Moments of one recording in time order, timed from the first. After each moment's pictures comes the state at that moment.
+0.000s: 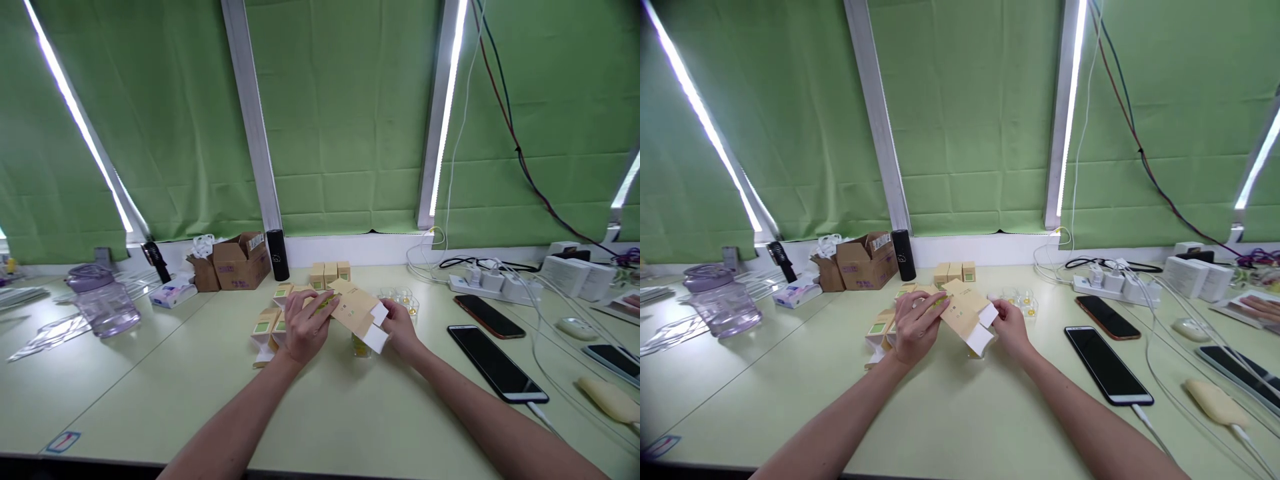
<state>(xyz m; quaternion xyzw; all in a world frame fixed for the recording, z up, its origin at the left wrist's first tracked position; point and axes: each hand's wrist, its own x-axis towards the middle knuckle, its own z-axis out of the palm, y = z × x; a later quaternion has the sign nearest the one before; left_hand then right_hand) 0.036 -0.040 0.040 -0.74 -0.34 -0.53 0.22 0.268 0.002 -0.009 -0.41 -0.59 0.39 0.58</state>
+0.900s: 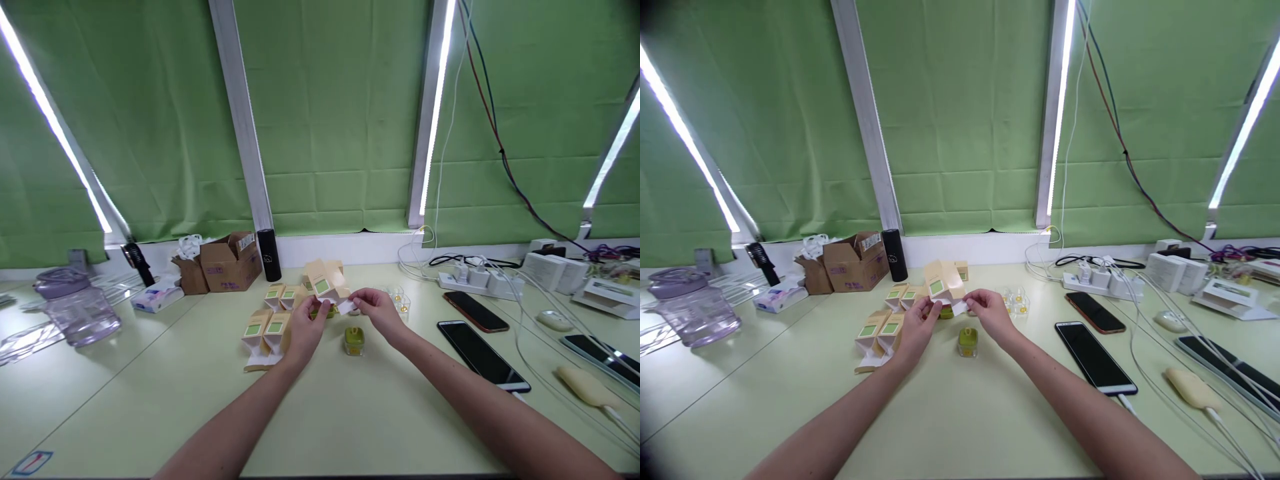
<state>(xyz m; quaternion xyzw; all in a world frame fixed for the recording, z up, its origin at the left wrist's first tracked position) 0.061 -0.031 0.027 -0.59 -0.46 -0.60 -0.29 0.254 -0.002 0.035 -0.36 -0.62 0.45 0.54</state>
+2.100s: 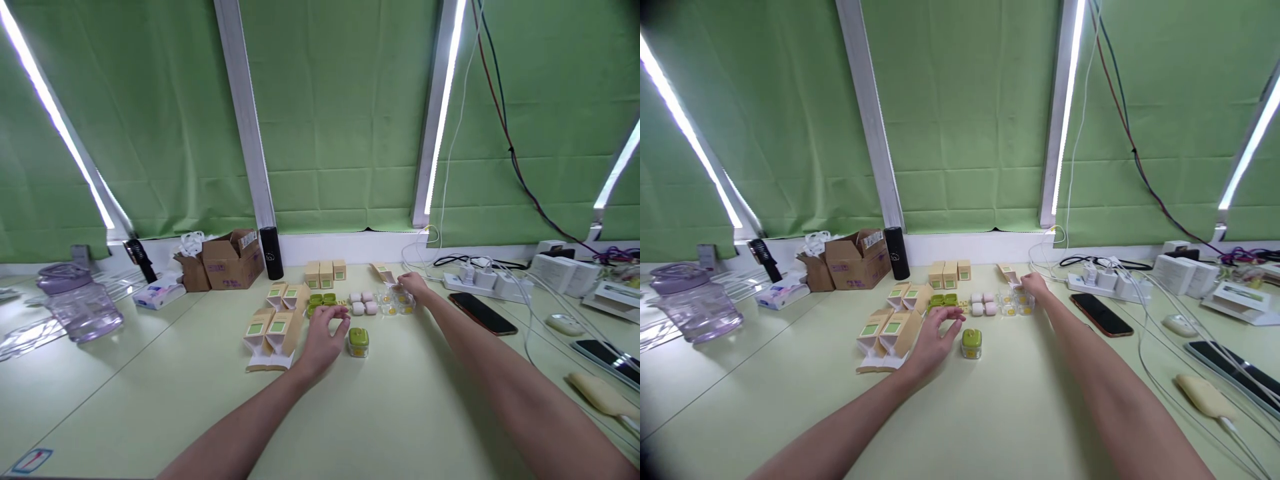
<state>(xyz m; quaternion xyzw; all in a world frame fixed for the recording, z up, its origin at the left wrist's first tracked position) 0.073 -0.043 0.010 -0.70 -0.47 -0.49 -0.21 0.372 0.149 0.002 -0.68 -0.53 0.28 0.42</state>
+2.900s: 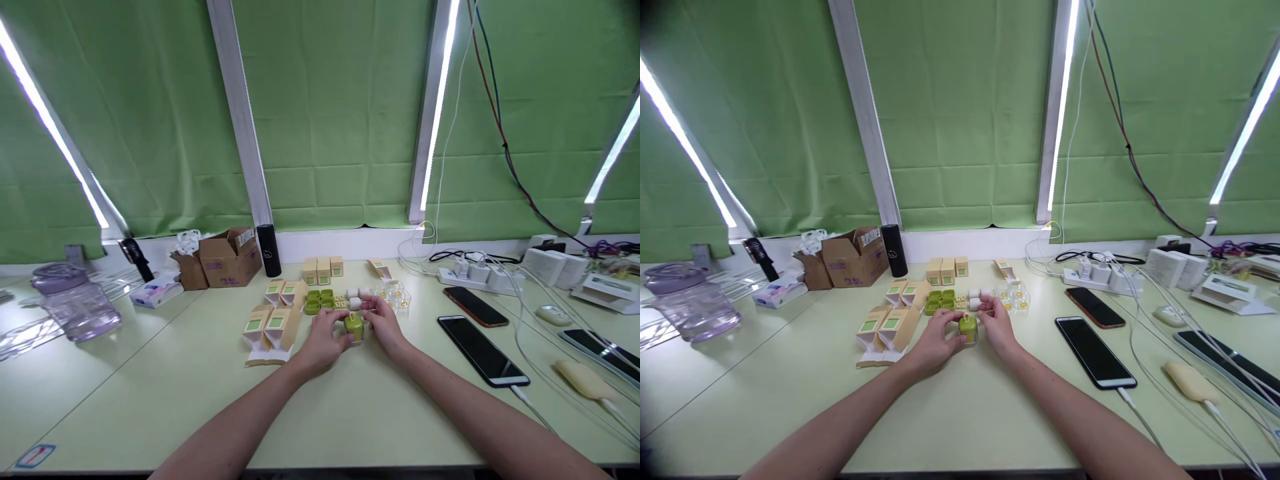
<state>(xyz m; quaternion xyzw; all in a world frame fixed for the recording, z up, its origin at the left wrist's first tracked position) 0.069 -0.043 -0.002 -0.73 -0.49 -0.41 -0.26 0.257 -0.004 -0.014 -0.43 -0.50 0.46 0.59</state>
